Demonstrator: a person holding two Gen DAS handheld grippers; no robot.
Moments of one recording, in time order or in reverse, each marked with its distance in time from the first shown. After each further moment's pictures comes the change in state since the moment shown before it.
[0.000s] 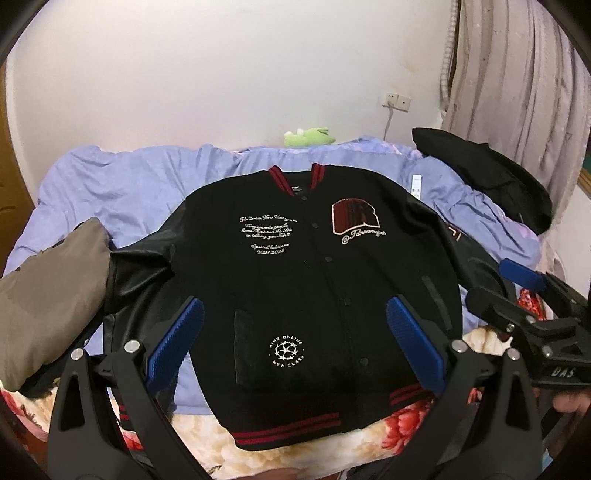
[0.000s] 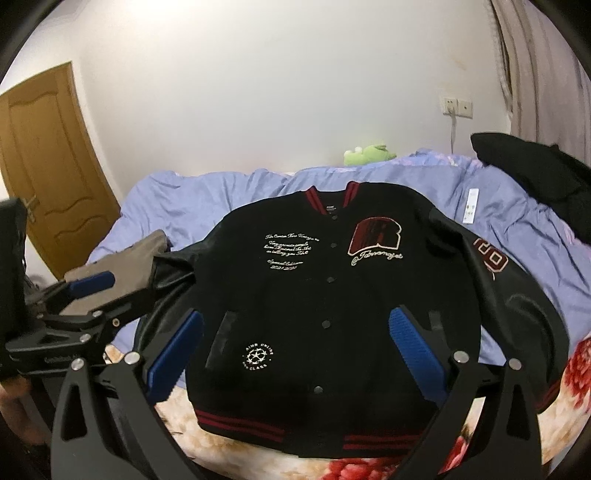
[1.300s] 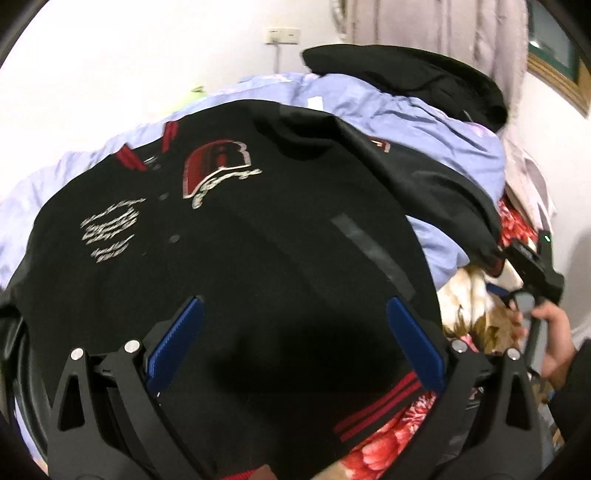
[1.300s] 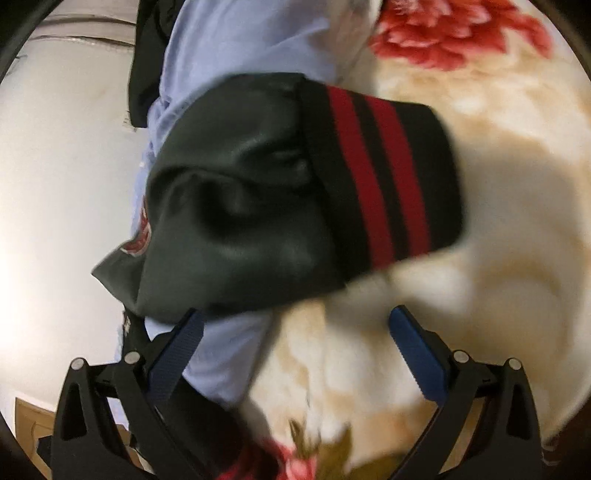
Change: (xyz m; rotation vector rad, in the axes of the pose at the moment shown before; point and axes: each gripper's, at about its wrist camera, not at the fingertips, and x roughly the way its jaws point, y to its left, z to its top) left arm 0.169 -0.165 -0.045 0.324 0.115 -0.237; right arm 0.045 -0.427 -0.253 1.193 -0.141 -0.100
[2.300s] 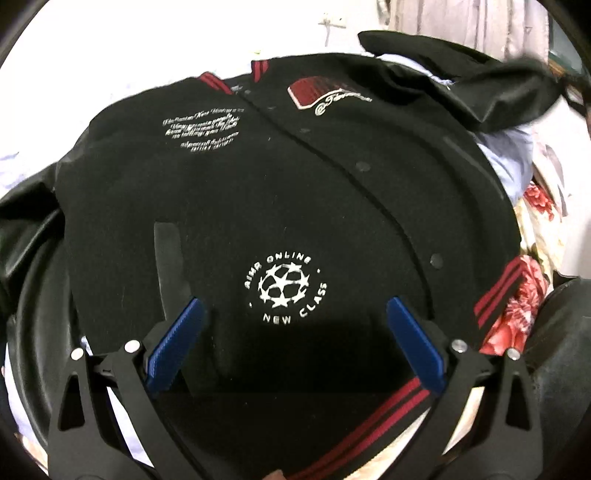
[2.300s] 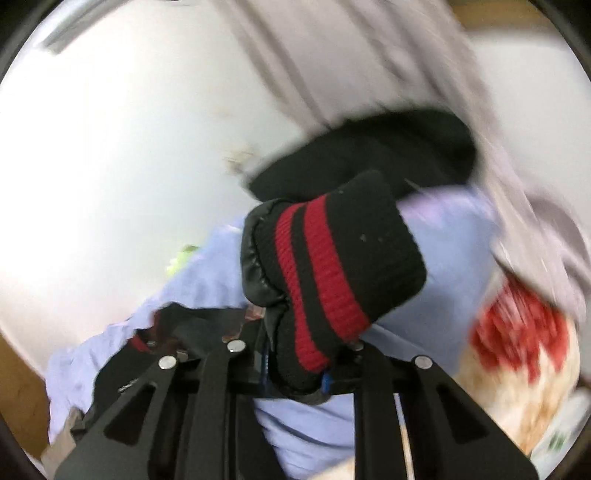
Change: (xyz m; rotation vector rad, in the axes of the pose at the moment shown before) left arm -0.019 0.154 -0.135 -0.075 0.020 0.048; right arm -0.147 0.310 0.024 -0.661 -0.322 -0.027
